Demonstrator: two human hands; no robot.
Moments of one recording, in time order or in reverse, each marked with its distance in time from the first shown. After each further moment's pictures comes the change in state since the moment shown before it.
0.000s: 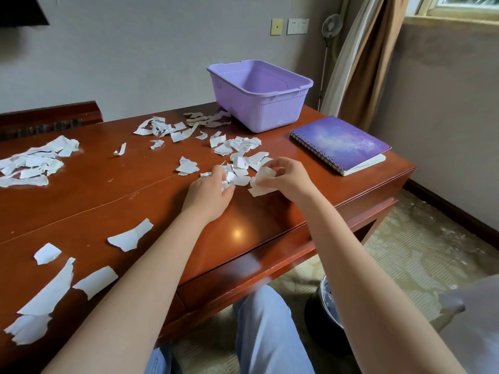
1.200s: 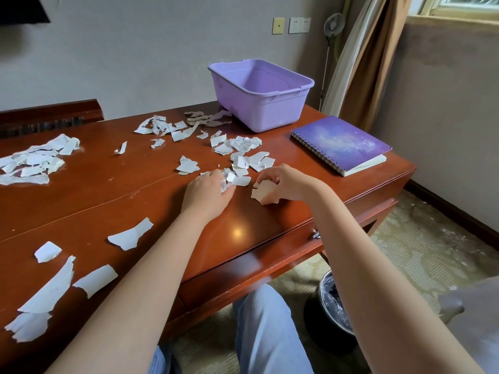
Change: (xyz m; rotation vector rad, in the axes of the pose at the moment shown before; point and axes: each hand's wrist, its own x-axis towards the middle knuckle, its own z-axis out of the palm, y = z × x) left_hand 0.003 0.000 0.002 0.092 0.024 -0.051; right_hand 0.004 -0.012 -0.013 -0.564 -0.381 -0.059
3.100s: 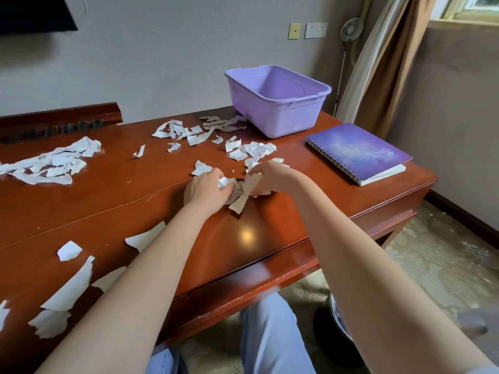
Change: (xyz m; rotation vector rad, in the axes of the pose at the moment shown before) left_hand 0.021 -0.028 -0.004 -0.056 -0.055 -0.172; right_hand 0.042 -0.047 0.005 -0.018 -0.053 0.026
